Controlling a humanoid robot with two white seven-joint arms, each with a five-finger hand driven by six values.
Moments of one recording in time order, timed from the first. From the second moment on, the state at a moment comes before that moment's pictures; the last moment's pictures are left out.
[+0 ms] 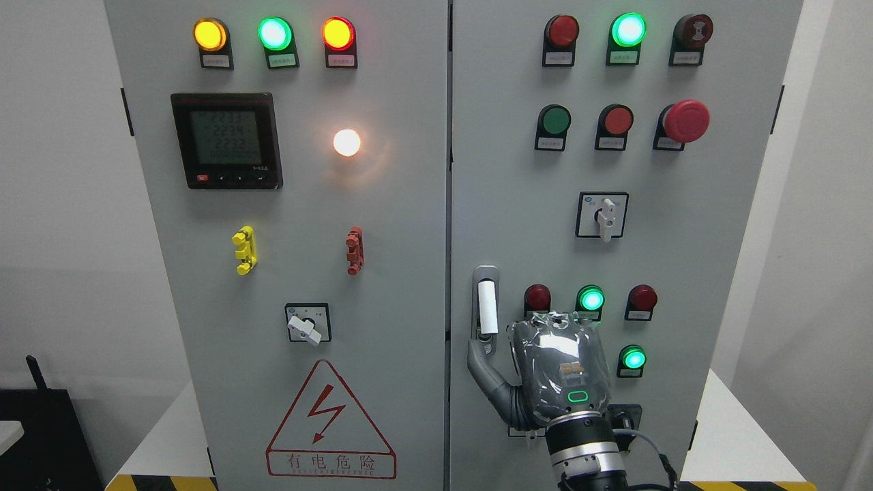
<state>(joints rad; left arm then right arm) 0.05 -0.05 -0.10 0.00 0.20 -0.11 0.00 -0.46 0.12 0.26 -1.83 1.58 0.14 0.14</state>
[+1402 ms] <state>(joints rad) 0.05 -0.05 -0.10 0.00 0.20 -0.11 0.00 -0.48 0.13 0.26 -1.81 1.58 0.16 0.14</state>
